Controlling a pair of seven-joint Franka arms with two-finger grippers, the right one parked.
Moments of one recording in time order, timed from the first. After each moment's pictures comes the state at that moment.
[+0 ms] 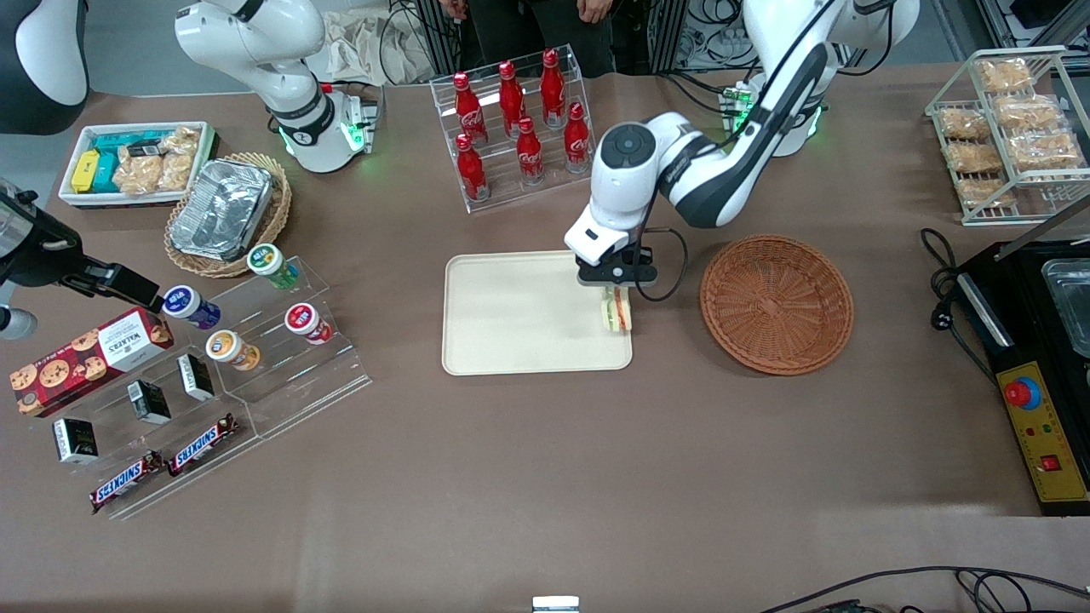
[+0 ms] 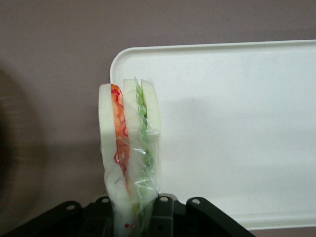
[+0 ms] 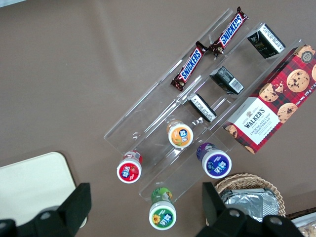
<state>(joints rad) -0.35 0.31 -0.44 -2.13 0.26 2.48 -0.94</state>
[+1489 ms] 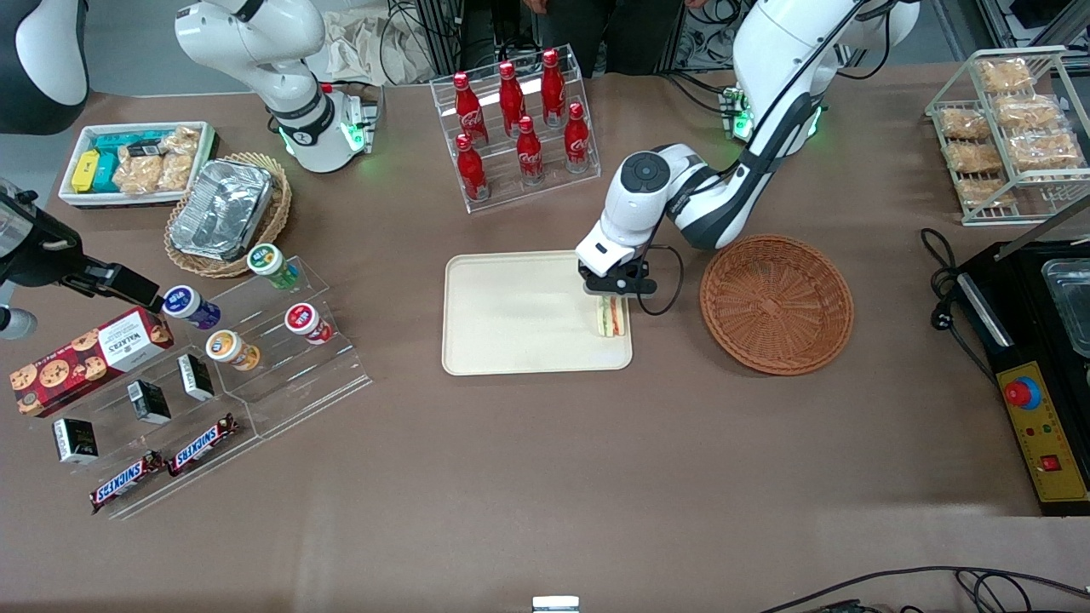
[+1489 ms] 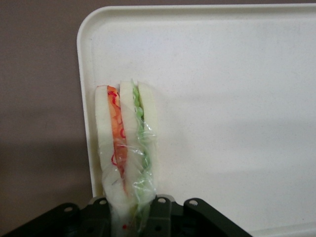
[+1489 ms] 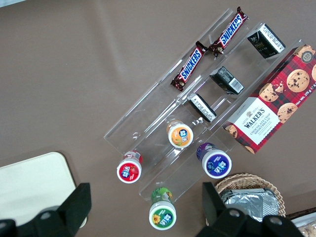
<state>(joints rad) -0.37 0.41 -0.40 -2.22 0.28 2.72 -0.94</state>
